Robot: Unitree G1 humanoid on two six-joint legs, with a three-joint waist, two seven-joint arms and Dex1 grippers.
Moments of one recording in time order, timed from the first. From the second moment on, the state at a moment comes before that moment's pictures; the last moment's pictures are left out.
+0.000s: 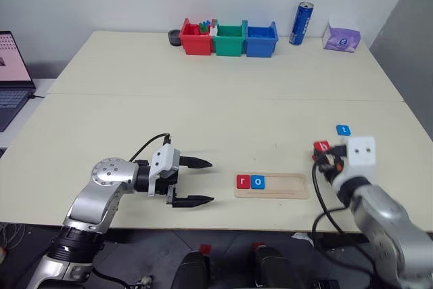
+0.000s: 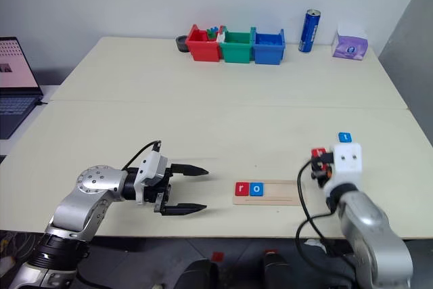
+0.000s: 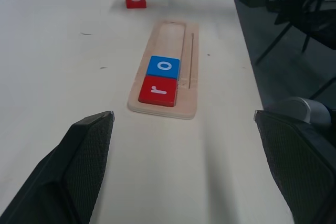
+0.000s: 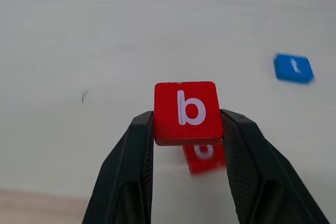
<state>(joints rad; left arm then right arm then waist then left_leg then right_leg) -0.24 0.68 -0.08 -0.08 -0.40 0.19 -1.36 0.11 -0.24 -0.20 -0.84 0.26 1.01 0.04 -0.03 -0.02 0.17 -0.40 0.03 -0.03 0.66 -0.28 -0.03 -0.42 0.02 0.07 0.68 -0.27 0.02</state>
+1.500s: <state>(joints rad) -0.26 0.67 -0.12 -0.11 -0.39 0.18 -1.32 0.01 -0.99 -0.06 -0.17 0.25 0.40 1.02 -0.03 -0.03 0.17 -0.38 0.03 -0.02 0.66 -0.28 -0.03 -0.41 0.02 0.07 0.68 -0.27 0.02</state>
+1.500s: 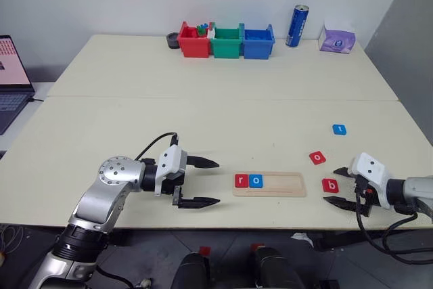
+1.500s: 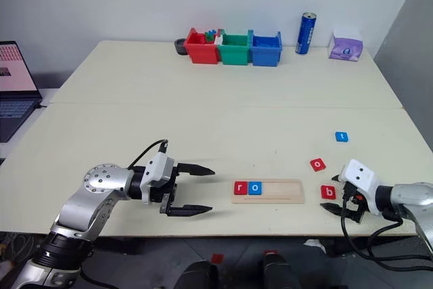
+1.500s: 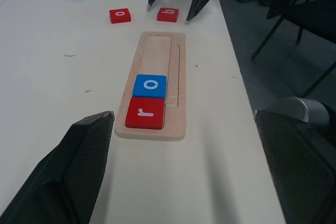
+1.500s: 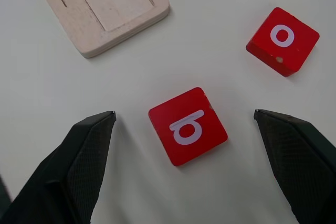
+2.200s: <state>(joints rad) -0.25 0.69 -0.12 -0.11 -0.39 0.19 -1.30 -0.14 -0.99 0.02 -0.24 0.25 0.45 1.14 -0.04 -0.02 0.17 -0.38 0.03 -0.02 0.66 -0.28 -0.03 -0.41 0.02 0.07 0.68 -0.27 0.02</state>
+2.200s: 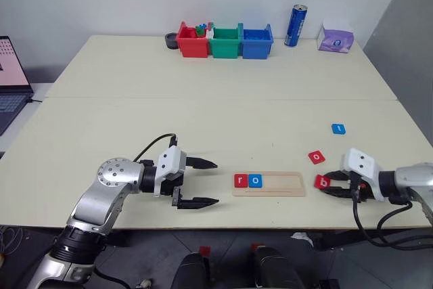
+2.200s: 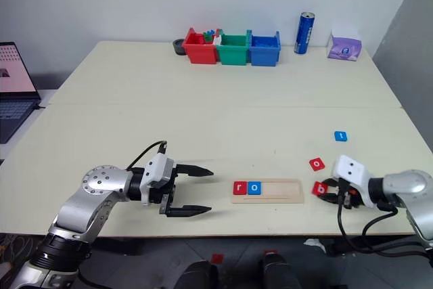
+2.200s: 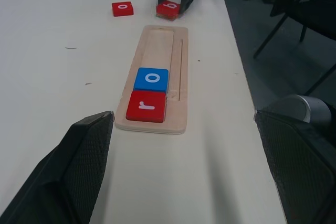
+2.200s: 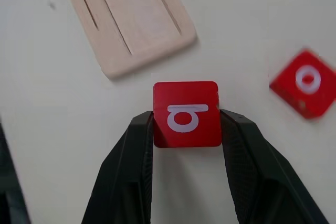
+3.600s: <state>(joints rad) -0.22 0.70 -0.12 -0.05 -0.35 0.08 -1.29 -0.49 -0.82 0.42 -0.24 0.08 0.55 1.16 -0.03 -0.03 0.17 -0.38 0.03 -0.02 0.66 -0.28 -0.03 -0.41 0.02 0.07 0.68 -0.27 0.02</state>
